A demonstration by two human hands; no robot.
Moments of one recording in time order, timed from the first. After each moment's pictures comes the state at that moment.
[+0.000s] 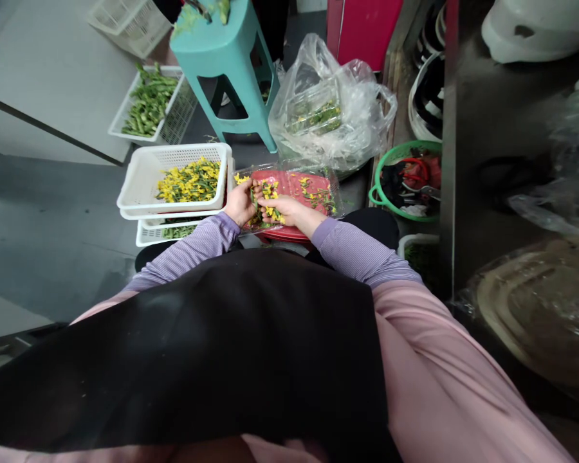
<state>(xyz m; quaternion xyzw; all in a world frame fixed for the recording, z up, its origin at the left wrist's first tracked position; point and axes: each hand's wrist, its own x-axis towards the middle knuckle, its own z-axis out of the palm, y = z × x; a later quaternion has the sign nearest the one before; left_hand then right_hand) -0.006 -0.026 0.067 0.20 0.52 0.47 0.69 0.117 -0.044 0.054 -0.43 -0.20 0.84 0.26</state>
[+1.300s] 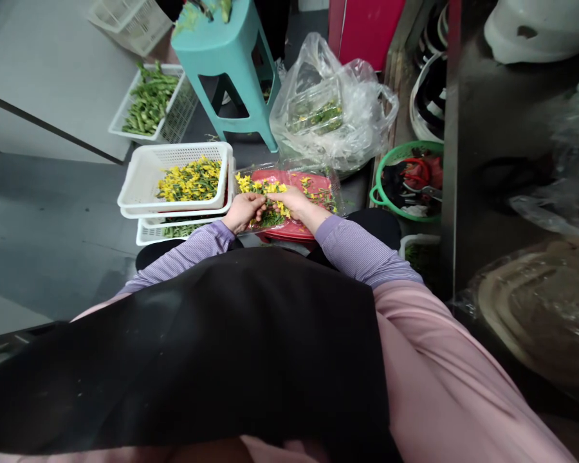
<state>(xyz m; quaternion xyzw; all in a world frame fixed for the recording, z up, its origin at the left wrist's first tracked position) -0.021 -0.051 0.068 0.40 0.63 0.30 0.60 0.126 -0.035 0.046 -0.50 -0.31 0.72 0.36</state>
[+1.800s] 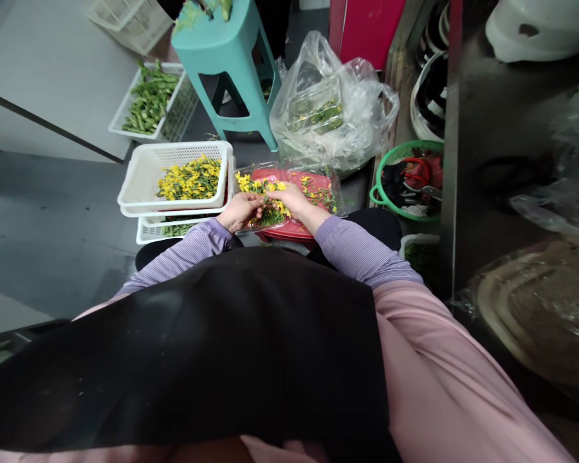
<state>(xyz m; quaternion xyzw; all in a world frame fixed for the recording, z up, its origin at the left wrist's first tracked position) -0.017 -0.053 0.080 0.35 0.61 0.30 0.64 0.125 -0.040 0.054 -0.47 -0.35 0.70 0.40</state>
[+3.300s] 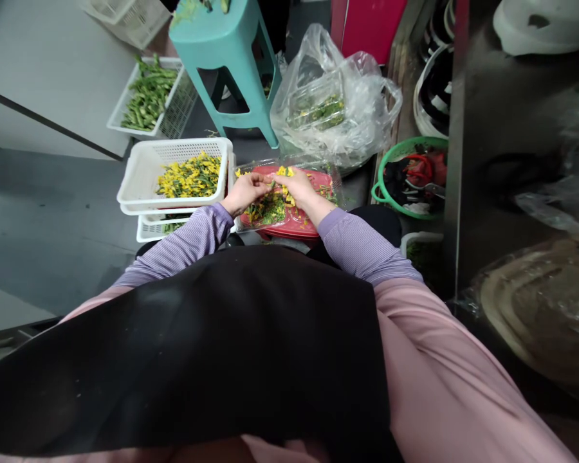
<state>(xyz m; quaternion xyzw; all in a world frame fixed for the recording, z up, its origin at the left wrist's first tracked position) -0.014 -0.019 0.078 0.55 0.61 0.24 0.52 0.134 -0.017 0.038 -0.53 -0.35 0.64 0.44</state>
